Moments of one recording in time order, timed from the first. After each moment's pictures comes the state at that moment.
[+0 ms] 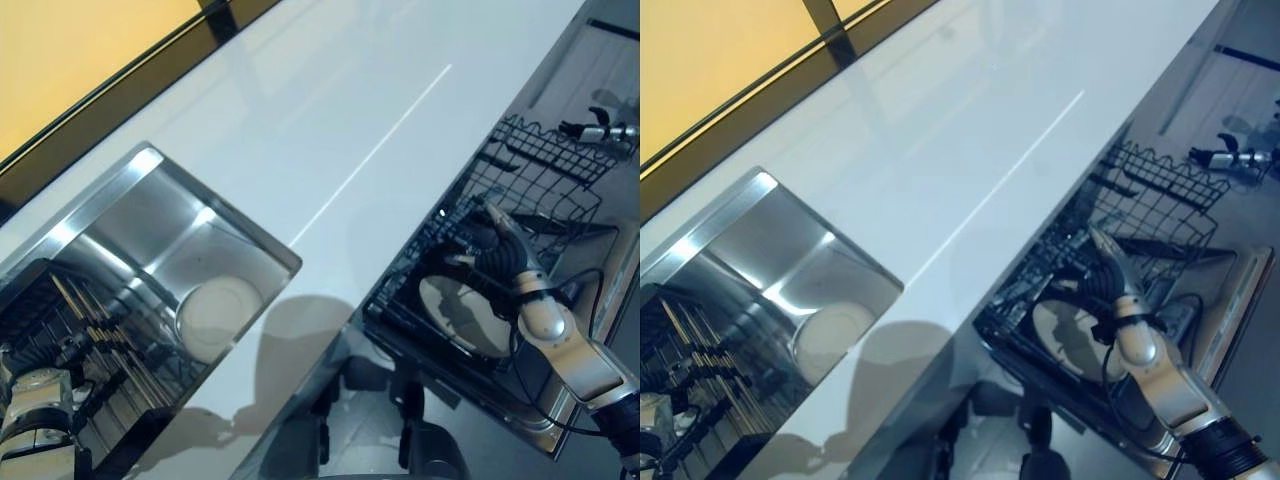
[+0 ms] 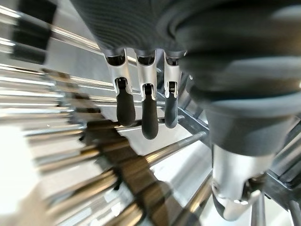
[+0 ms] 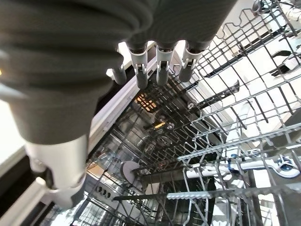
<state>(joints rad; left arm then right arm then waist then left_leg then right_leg) -0.25 0.72 0.32 1.09 -0.23 0.16 0.44 -0.15 -0.84 0.24 -0.11 -0.07 0.14 -0.31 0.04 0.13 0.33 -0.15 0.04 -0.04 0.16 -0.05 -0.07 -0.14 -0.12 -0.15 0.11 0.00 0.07</state>
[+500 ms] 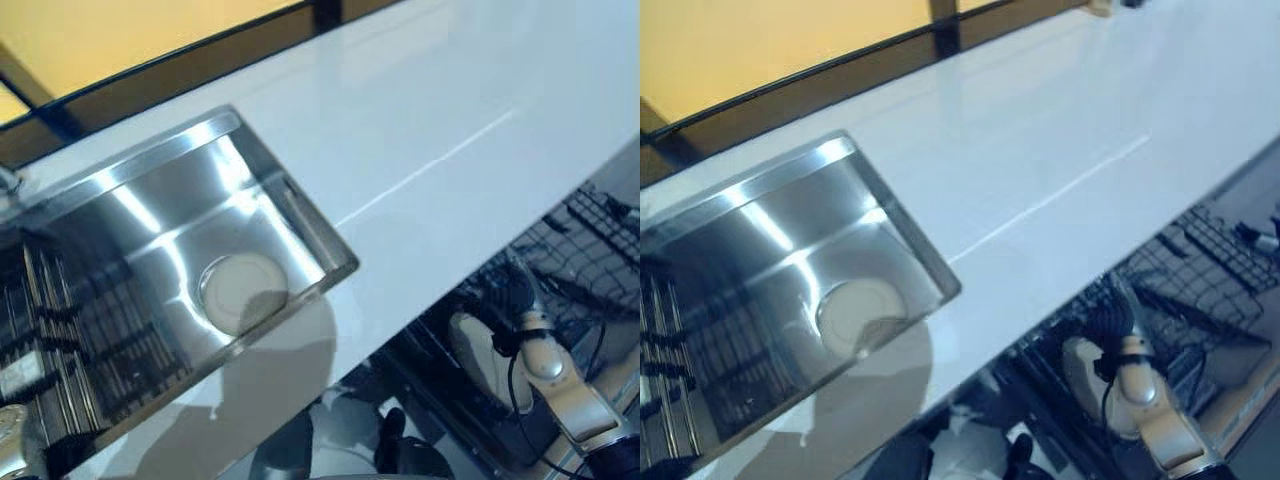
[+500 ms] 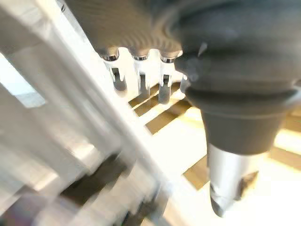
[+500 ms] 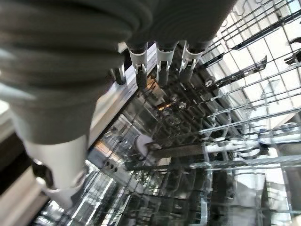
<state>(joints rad) 0.11 0.61 0.66 0.40 -0.31 -0.03 1.14 0.08 -0.66 0.15 -0.11 -0.07 0.14 -0.41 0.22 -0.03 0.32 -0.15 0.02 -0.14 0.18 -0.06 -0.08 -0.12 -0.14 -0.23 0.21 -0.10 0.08</state>
